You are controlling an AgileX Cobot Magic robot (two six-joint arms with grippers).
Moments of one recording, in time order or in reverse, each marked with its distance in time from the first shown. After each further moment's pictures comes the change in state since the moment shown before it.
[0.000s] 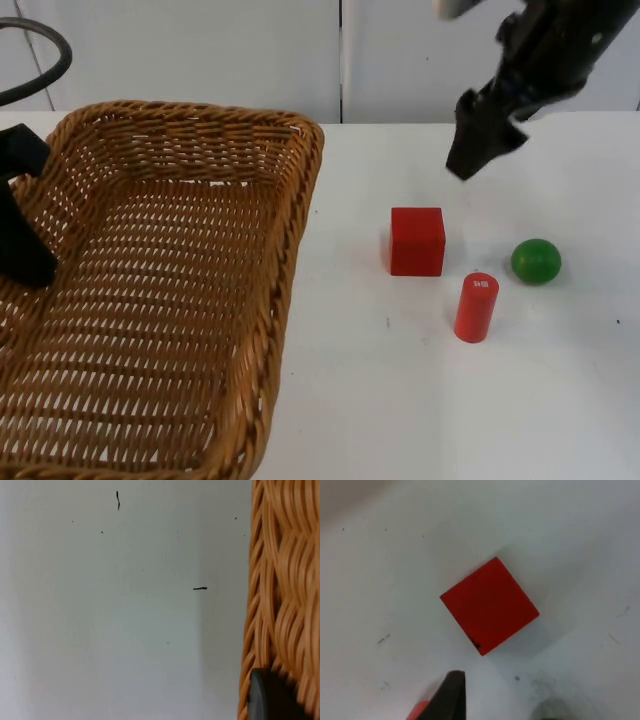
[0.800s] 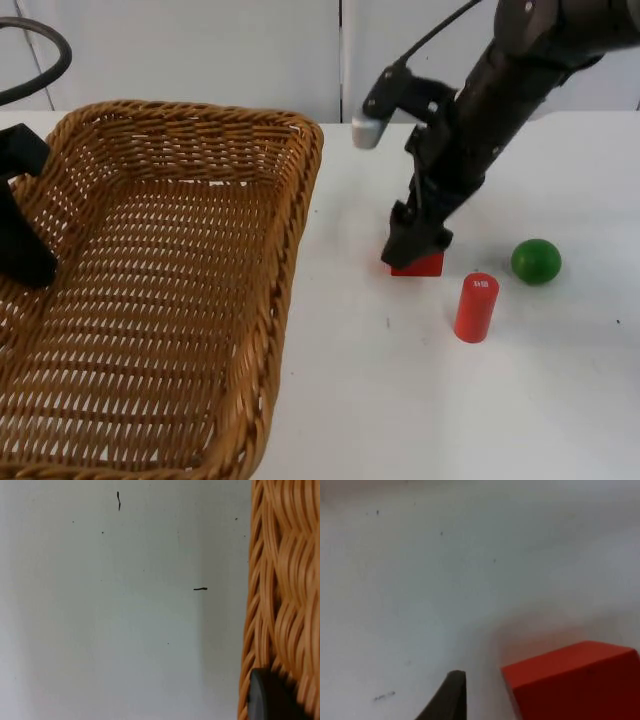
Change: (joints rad) right arm 0.074 0.248 -0.093 0.096 -0.107 -0.301; left arm 0.000 0.000 0.000 0.000 -0.002 0.000
